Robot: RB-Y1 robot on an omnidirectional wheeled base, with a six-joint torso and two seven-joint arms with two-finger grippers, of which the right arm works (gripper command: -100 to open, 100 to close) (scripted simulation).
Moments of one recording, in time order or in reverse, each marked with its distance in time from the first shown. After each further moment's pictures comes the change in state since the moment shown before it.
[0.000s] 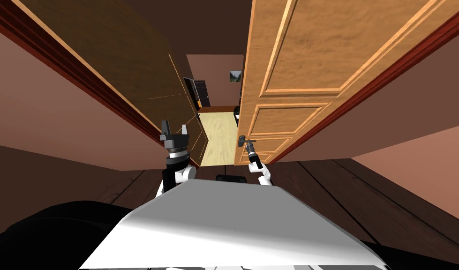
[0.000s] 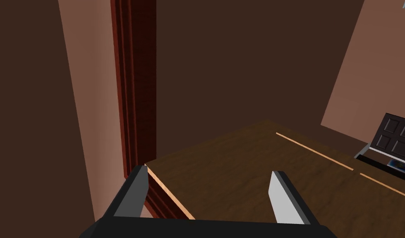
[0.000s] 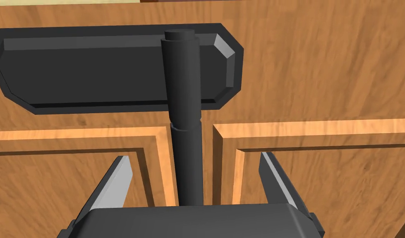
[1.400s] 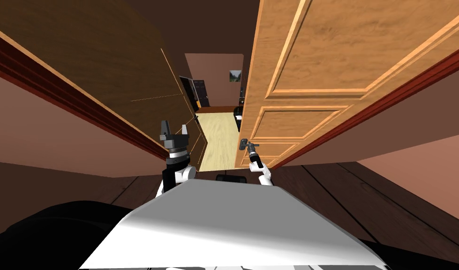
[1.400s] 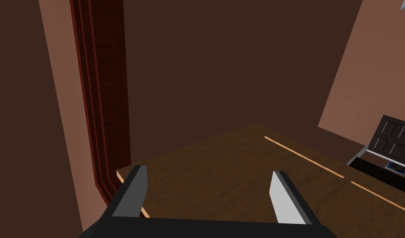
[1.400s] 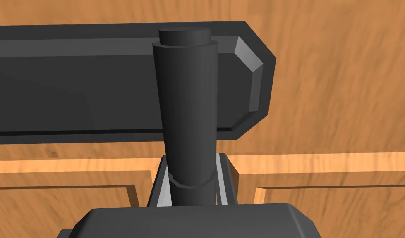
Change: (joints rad) arm -0.021 0.003 -0.034 0.041 -0.004 -0.004 0.004
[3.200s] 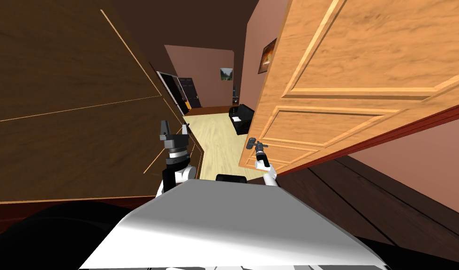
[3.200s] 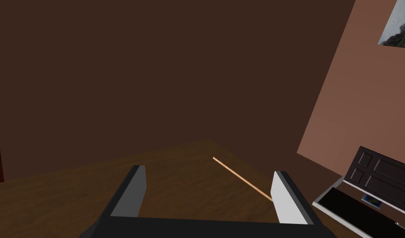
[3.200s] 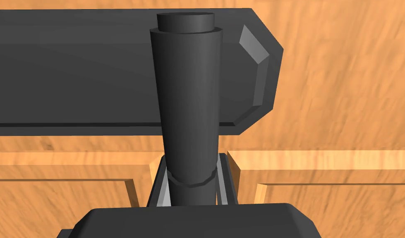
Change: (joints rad) arm -0.037 0.013 -0.215 0.035 -0.019 0.015 0.041
